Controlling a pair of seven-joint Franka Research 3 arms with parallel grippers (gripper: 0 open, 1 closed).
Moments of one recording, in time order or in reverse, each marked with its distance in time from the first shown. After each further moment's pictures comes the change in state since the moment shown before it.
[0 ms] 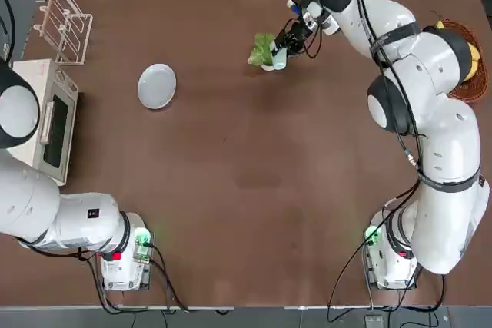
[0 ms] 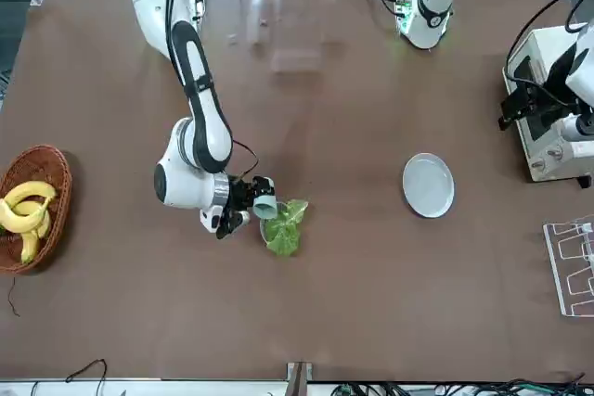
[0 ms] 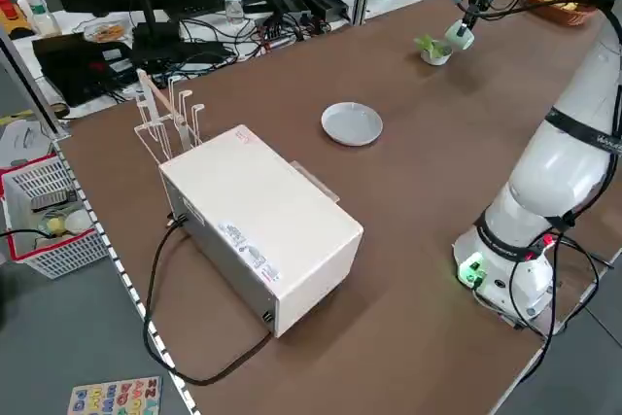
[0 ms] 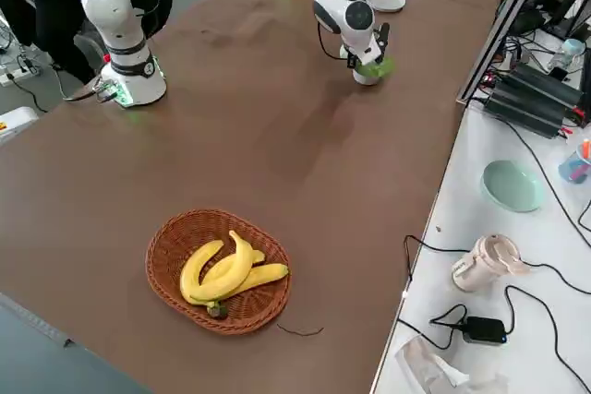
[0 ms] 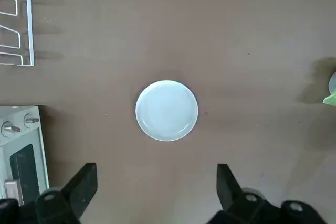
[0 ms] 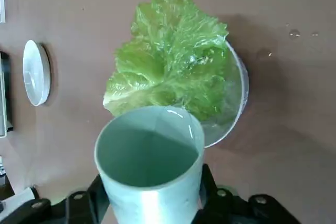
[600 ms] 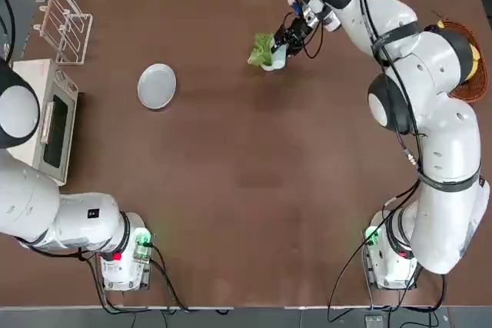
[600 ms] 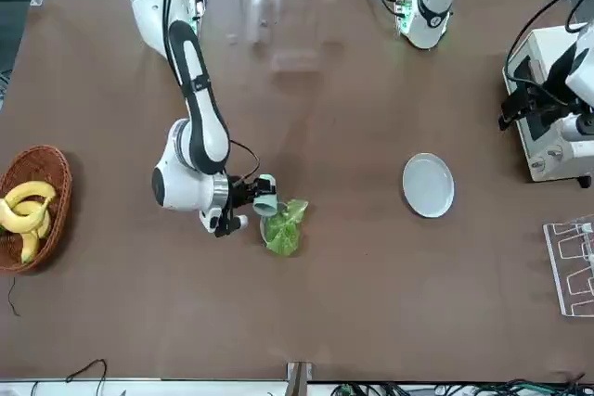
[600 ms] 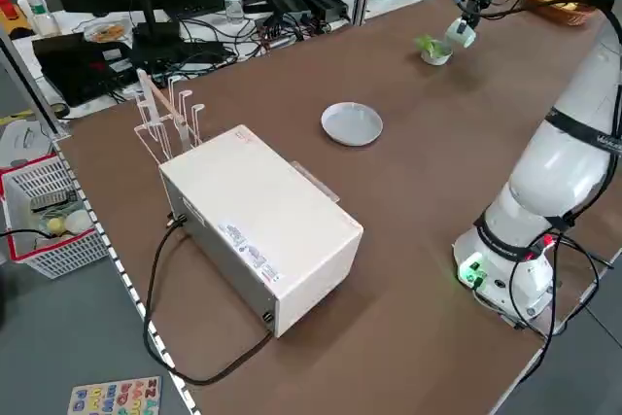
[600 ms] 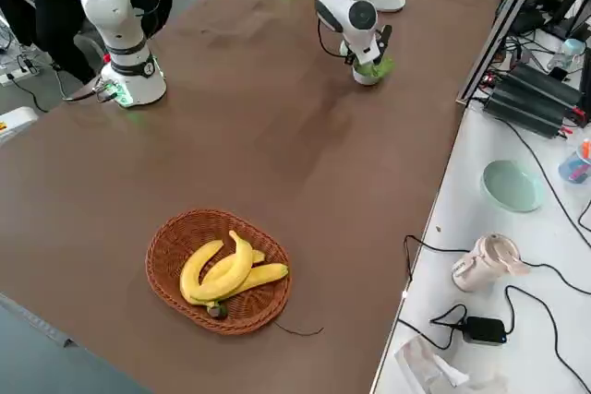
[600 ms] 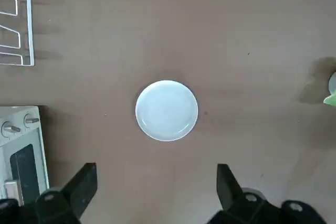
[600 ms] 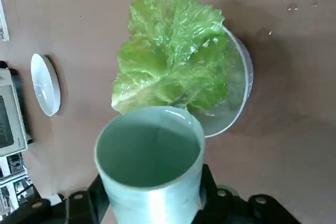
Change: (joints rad) left arm 0.000 0.000 0.000 0.000 0.000 0.000 0.000; right arm -0.010 0.000 -0.004 0.026 0.000 -0.065 0.158
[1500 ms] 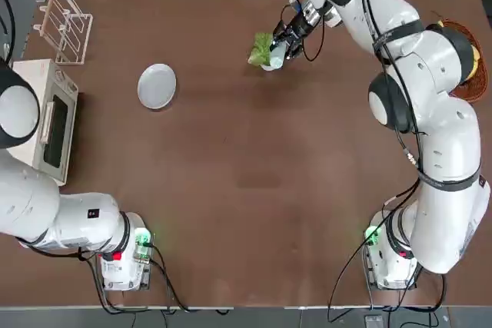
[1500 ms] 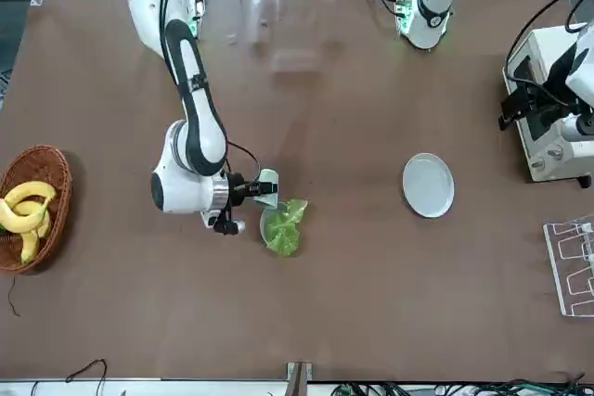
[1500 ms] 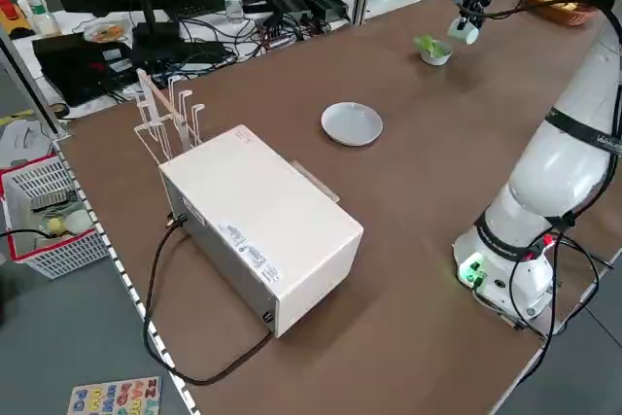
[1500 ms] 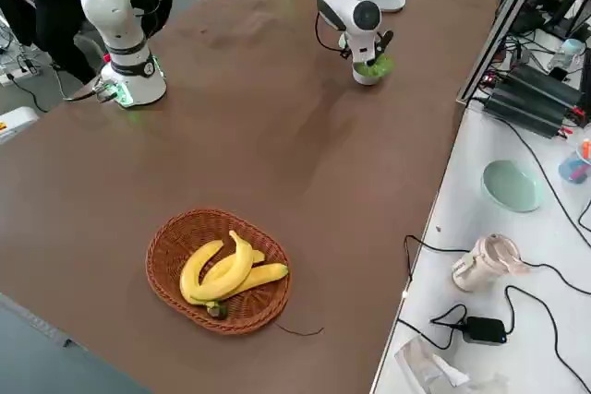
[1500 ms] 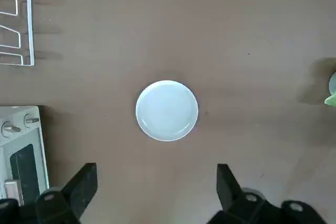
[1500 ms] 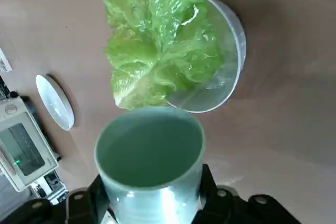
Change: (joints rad) left arm 0.000 0.000 0.001 0.000 0.000 0.000 0.000; right arm -0.015 0.005 -0.001 0.032 0.002 -0.083 0.299
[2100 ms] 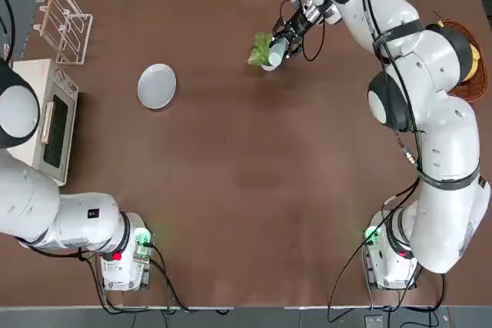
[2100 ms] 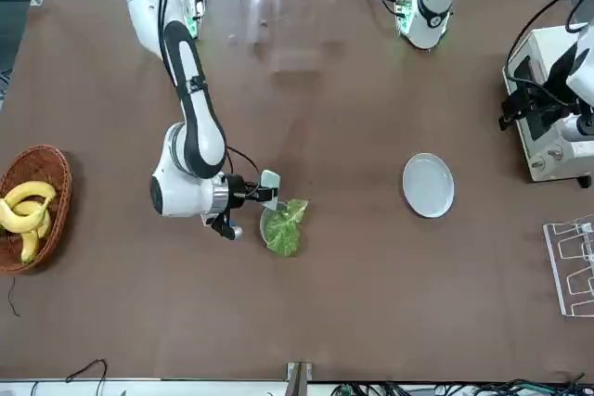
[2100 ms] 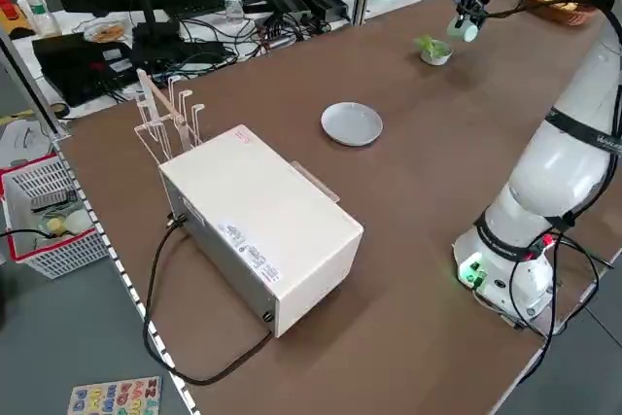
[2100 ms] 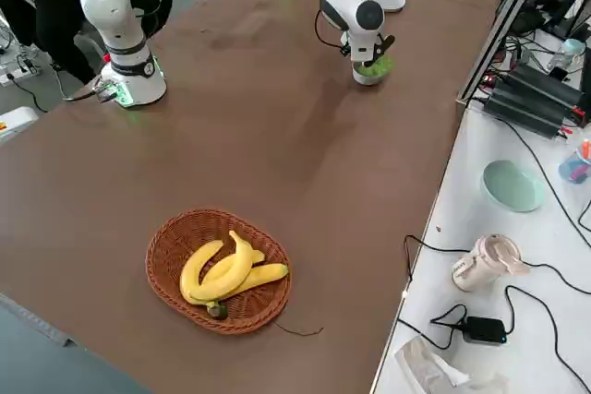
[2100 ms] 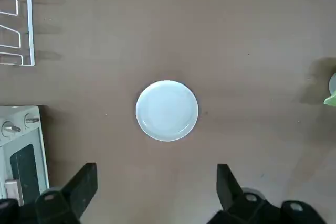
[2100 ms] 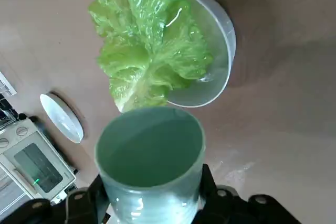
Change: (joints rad) left arm 0.000 0.000 0.001 0.000 0.000 0.000 0.000; right arm -0.009 0.011 0.001 0.026 0.003 -0.022 0.136
